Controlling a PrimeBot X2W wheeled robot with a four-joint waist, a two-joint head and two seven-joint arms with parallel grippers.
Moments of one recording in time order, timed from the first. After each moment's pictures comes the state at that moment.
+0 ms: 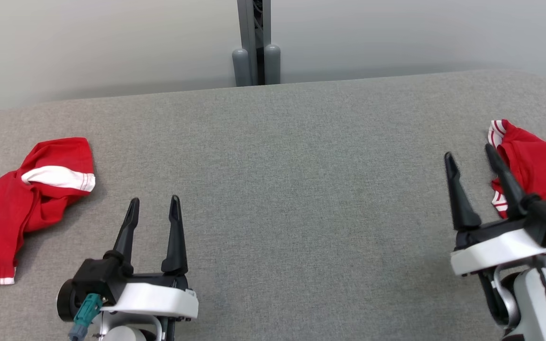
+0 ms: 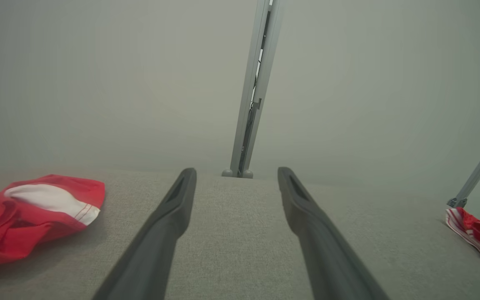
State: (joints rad) left arm -0.08 0.05 -0.19 0.09 -0.32 0.13 -0.26; right arm -0.28 -0.16 0.08 0.23 0.17 0.13 -0.26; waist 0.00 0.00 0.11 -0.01
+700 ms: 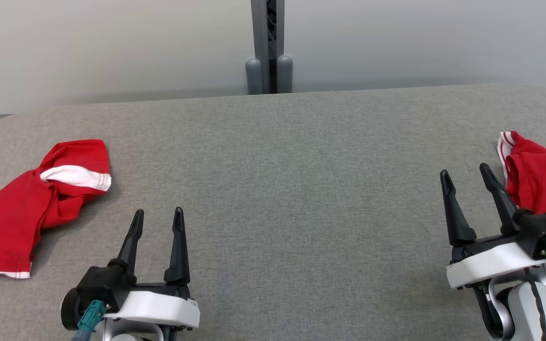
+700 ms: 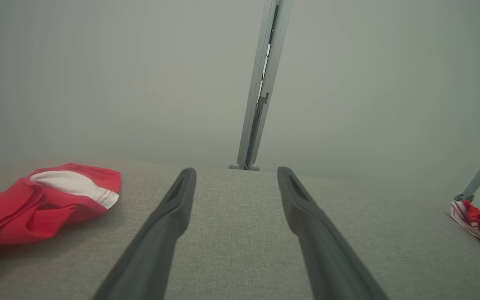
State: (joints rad) left arm -0.05 0.05 -0.19 0.12 -0.31 0.11 -0.26; right arm -0.23 -0.11 0.06 0.27 0.15 0.13 -0.26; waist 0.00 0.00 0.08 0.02
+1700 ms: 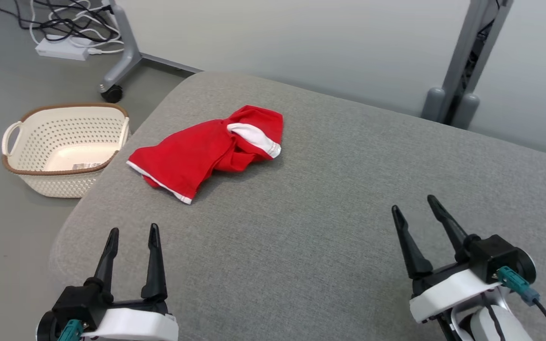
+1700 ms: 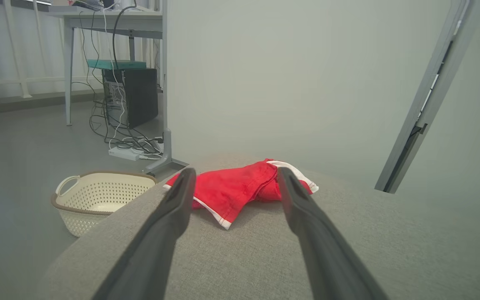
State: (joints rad) left arm 0.02 0.05 -0.11 0.10 -0.28 0.09 -0.26; right arm -0.18 -0.10 0.21 0.29 0.19 0.13 -0.26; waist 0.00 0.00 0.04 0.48
